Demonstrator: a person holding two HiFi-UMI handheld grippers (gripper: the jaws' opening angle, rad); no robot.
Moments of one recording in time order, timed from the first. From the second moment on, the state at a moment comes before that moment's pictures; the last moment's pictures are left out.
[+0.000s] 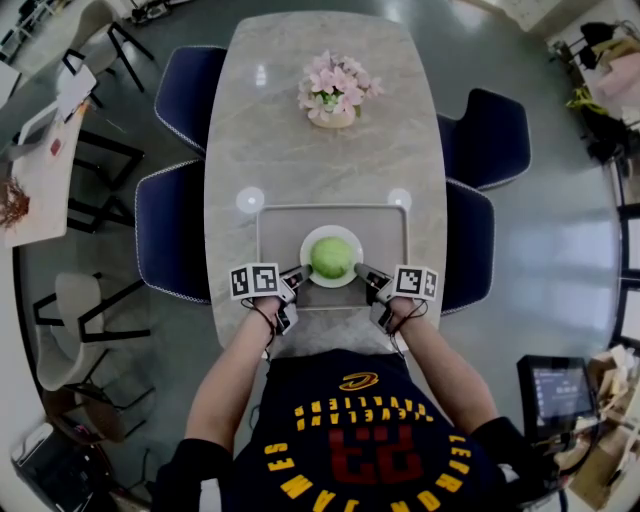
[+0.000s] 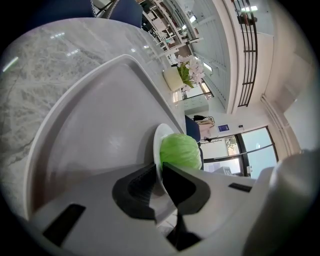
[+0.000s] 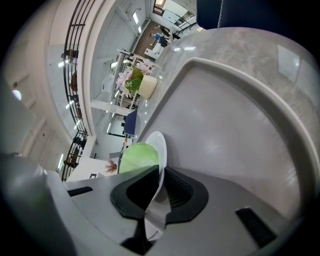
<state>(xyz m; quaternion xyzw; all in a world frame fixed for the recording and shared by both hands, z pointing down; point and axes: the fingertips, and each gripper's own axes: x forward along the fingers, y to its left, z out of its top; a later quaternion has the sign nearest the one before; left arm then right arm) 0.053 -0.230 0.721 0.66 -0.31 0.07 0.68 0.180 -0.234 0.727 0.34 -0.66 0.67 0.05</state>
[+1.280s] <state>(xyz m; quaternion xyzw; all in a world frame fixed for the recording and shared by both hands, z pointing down) 0.052 -0.228 0.733 0.62 -0.35 0.08 0.70 0.181 -0.234 0.734 0.38 -0.65 0.65 0.11</state>
